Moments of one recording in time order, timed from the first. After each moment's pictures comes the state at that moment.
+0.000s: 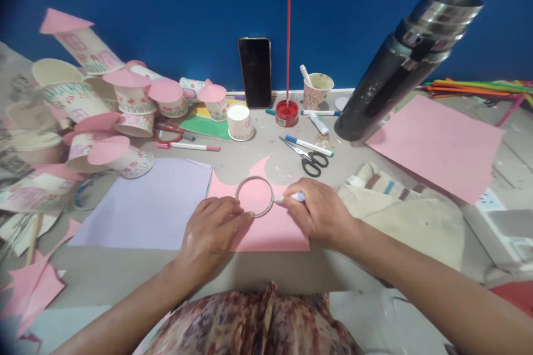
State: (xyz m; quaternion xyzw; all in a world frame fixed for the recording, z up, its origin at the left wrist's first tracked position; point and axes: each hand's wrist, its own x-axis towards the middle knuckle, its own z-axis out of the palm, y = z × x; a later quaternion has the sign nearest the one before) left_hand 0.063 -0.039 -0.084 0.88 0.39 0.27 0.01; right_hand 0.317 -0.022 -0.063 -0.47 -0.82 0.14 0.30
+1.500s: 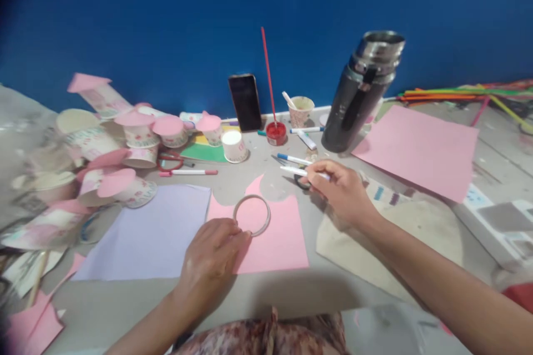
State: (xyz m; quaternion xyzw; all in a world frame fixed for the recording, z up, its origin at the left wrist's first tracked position) left_hand 0.068 -0.045 -0.082 0.87 0.39 0.29 0.00; right_hand 0.355 -0.001 -0.056 -0.62 -0.56 0.35 0.43
